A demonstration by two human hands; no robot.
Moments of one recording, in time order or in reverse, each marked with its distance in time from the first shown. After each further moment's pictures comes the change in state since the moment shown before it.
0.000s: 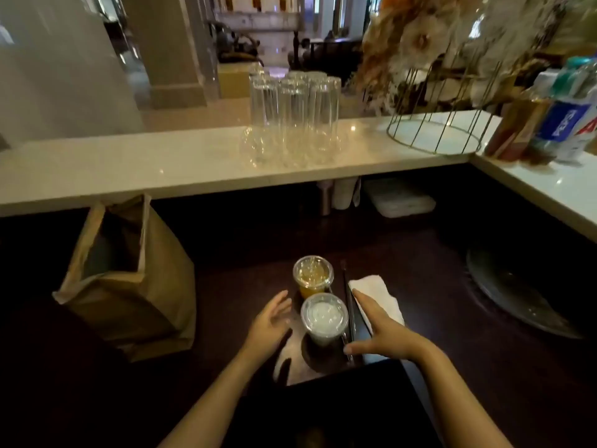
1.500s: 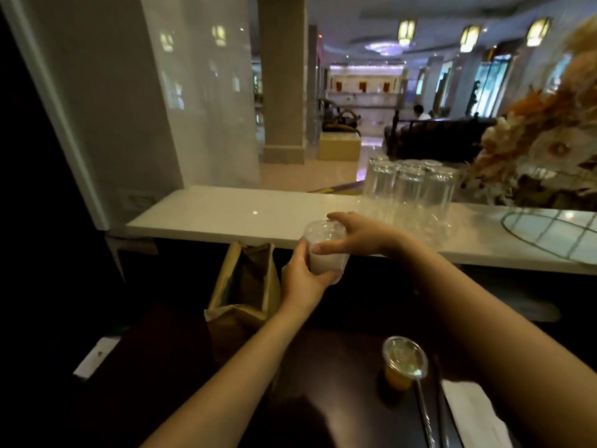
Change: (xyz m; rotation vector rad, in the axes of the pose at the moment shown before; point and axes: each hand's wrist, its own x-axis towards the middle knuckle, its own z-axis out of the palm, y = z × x) left_hand 0.003 0.170 -0.123 -0.011 0.524 0.450; right_hand 0.094 -0.339 -0.070 -0.411 0.051 -0.376
